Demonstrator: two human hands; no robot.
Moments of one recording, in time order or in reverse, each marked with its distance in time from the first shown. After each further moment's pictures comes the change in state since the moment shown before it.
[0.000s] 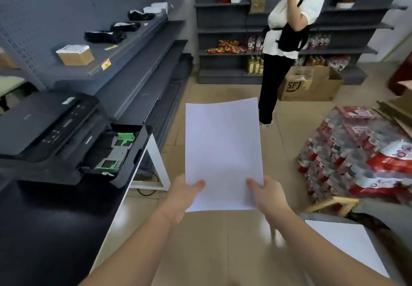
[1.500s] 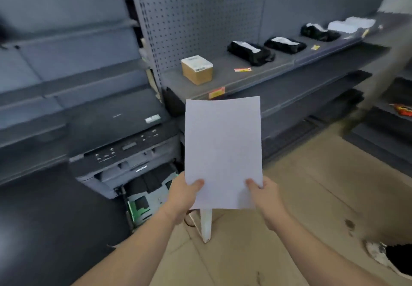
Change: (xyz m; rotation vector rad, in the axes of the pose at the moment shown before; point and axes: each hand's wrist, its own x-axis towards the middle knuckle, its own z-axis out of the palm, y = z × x) left_hand 0.382 0.166 -0.189 -0.299 0.934 -0.040; right_hand 0.467 -0.288 0.357 -0.240 -0.804 -0.251
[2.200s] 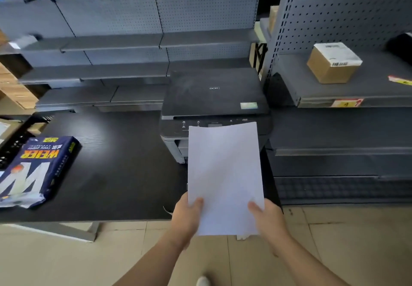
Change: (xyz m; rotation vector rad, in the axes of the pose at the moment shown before) left_hand -0.011 -0.092 -0.108 -0.232 0.505 -0.369; right_hand 0.028 0.011 0.172 -0.361 -0.516 0.014
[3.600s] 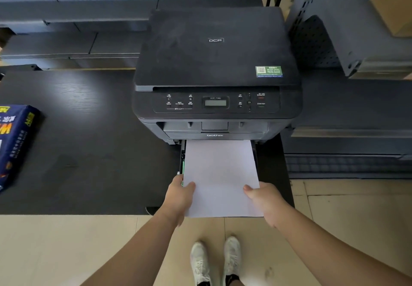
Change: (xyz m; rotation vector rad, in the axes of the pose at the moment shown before) left_hand 0.149 -0.027 0.018 0.027 0.057 -0.232; right_hand 0.152 0.027 0.041 -0.094 -0.162 0.367
